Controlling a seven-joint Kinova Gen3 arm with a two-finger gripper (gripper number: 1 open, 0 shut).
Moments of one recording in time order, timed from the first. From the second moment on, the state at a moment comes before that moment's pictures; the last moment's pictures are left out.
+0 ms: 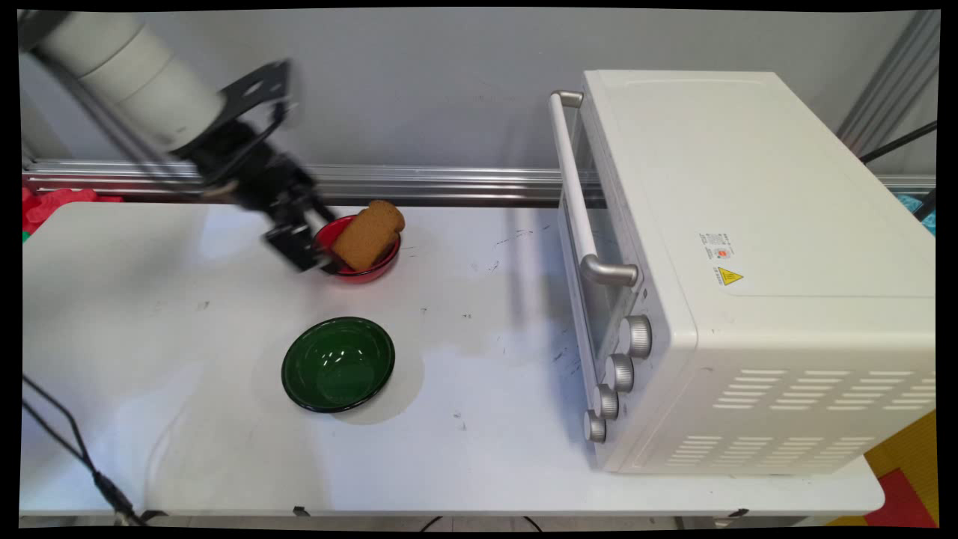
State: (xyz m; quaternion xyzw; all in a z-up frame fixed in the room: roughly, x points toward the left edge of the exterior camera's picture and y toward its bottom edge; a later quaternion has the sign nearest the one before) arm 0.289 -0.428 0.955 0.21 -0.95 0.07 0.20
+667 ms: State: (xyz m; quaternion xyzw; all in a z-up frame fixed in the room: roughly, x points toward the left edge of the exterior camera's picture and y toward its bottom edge) arm 0.162 -0.461 1.027 0.16 -0.93 0.11 0.32
